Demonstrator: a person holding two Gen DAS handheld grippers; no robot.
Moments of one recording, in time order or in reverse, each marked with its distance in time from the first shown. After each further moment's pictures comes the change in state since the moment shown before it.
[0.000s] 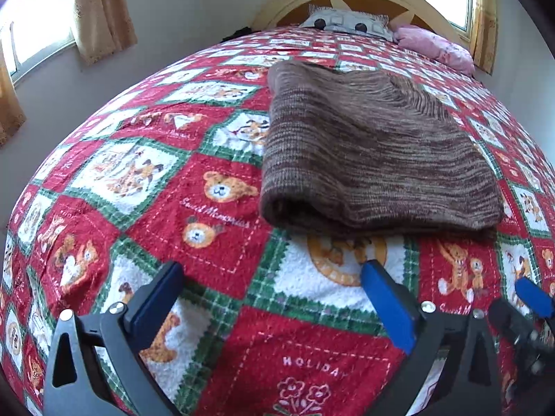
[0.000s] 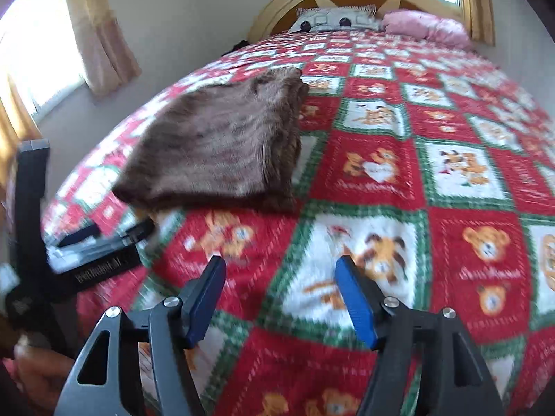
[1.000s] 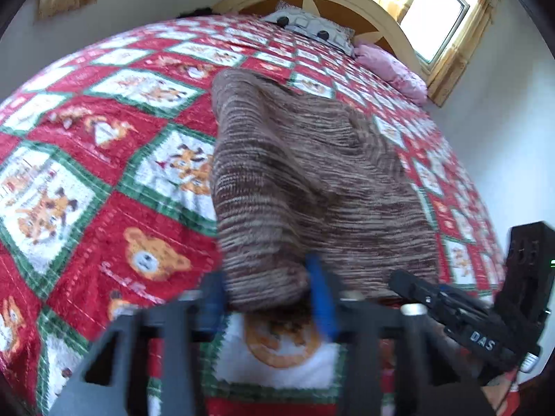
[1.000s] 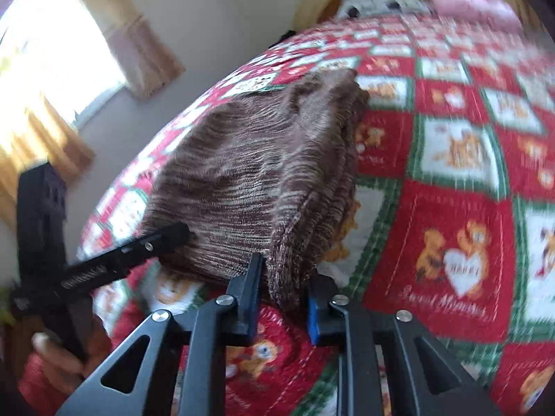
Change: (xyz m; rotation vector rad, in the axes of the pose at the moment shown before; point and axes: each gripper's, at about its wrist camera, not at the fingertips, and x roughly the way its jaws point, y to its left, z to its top) left arm 0.023 0.013 0.059 -0.132 0.087 -0.418; right arm 0.066 -0.011 0.074 0.047 0.063 0.341
